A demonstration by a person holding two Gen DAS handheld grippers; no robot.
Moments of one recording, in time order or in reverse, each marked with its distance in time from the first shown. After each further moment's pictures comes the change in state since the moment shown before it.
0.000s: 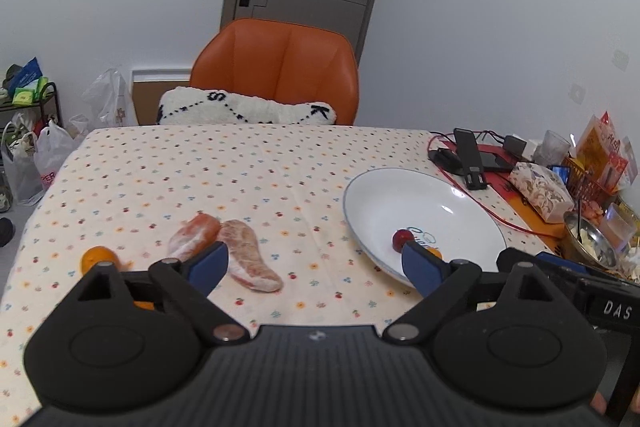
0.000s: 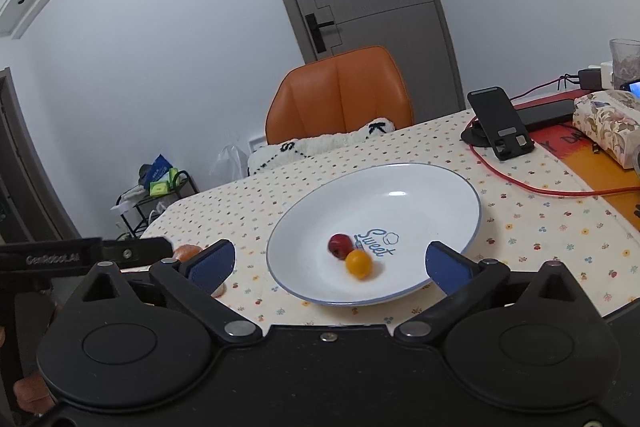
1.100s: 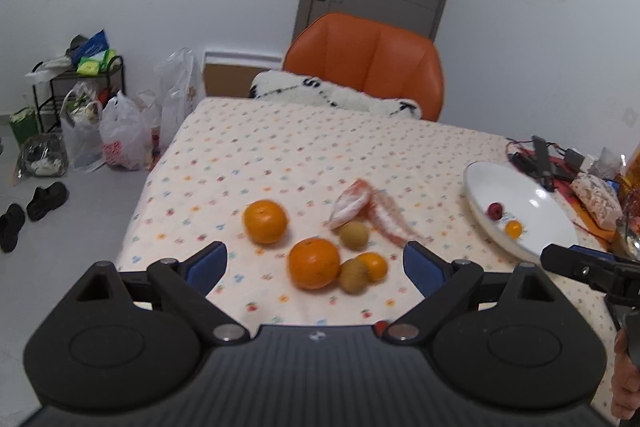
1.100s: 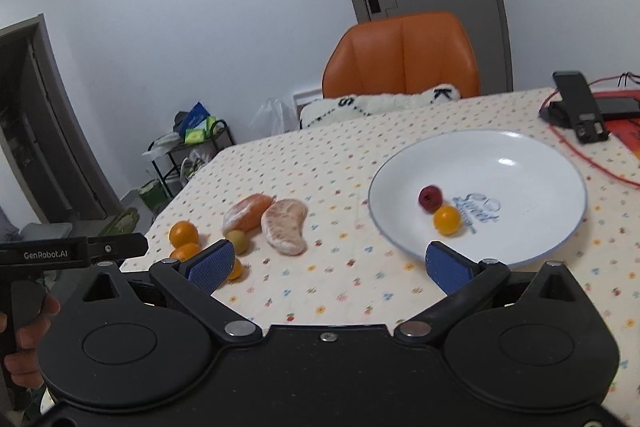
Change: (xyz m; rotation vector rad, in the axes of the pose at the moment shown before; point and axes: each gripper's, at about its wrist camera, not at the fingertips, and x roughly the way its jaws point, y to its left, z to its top) left arm -0.048 0.108 -0.029 -0.102 0.022 0.146; right arm 0.028 0.070 -0.016 -0.103 0.144 0.095
